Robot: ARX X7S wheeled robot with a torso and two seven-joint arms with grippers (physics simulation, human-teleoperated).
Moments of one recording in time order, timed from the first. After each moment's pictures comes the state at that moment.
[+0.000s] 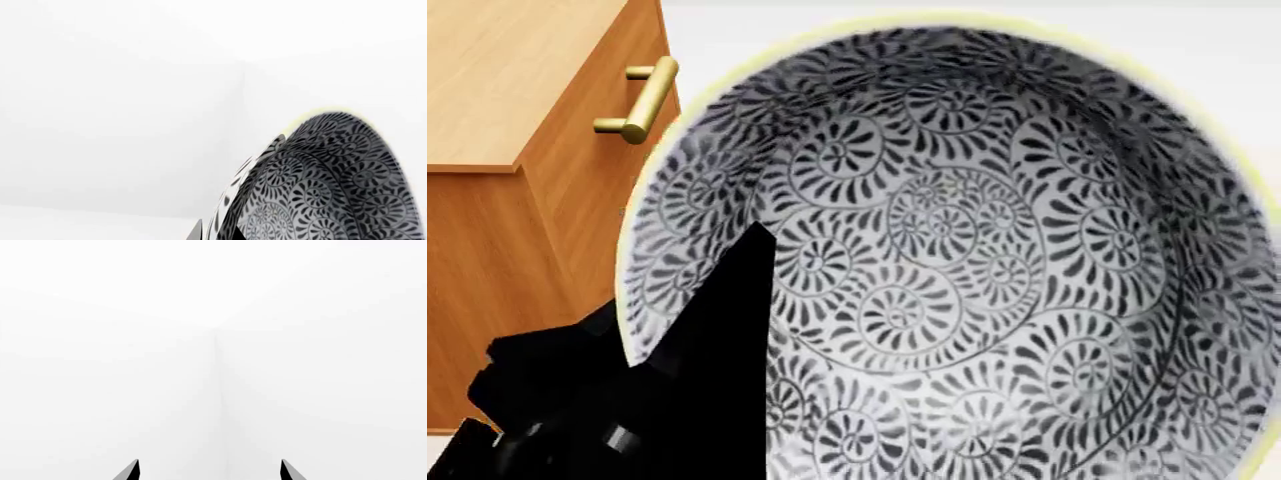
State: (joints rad) left arm -0.78 -0.27 0.76 0.95 -1.07 -0.40 -1.02; right arm -0.63 0.19 0.50 -0.95 0.27 -0.21 0.47
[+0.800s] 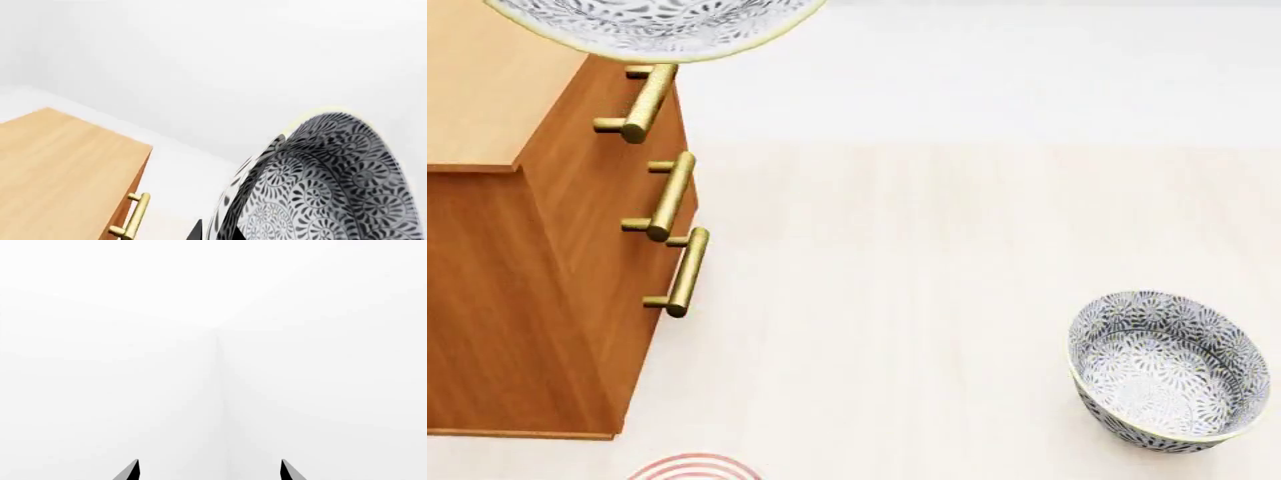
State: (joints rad) left arm -1.81 -0.54 1.03 0.31 -2.00 -0.13 -1.52; right arm -0.61 0.20 0.42 -1.01 0.20 -0.15 0.52
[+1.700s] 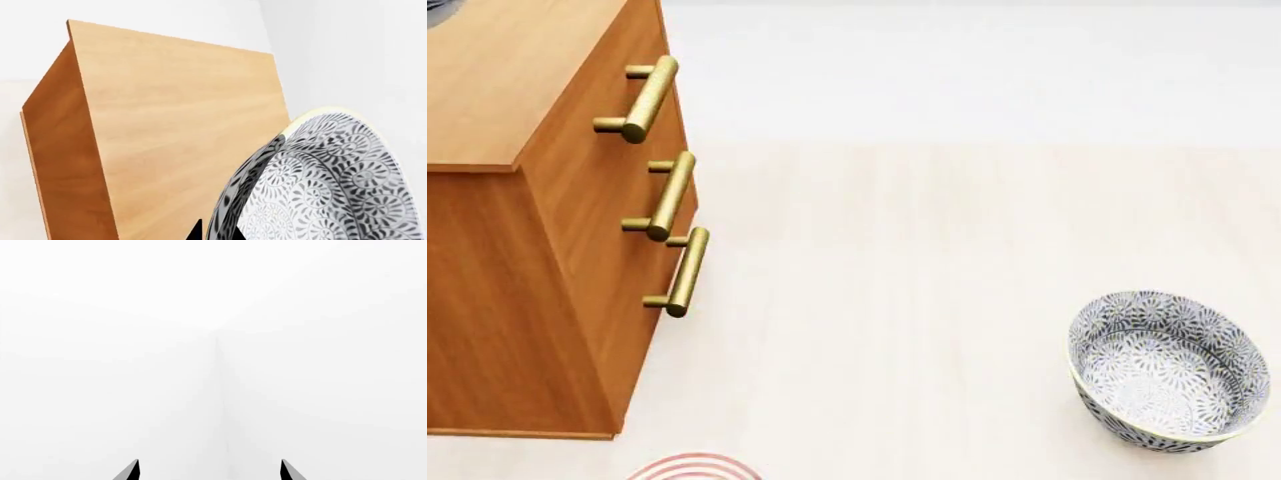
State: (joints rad) left arm -1.86 -0.56 1.28 -0.54 -2.42 0.28 -1.40; right arm -0.66 0.25 0.39 -1.04 0.18 -0.17 0.61
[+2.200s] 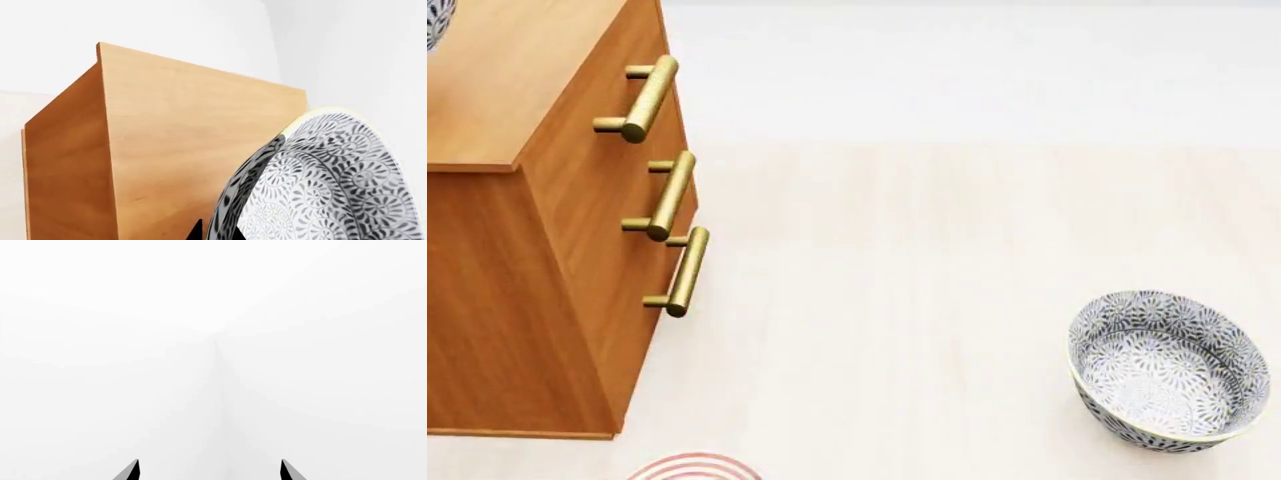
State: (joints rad) left arm -1.73 -0.56 1.30 -0.69 -2.39 0.35 -1.23; right arm -0.73 0.29 0.40 -1.04 0.19 -0.23 0.67
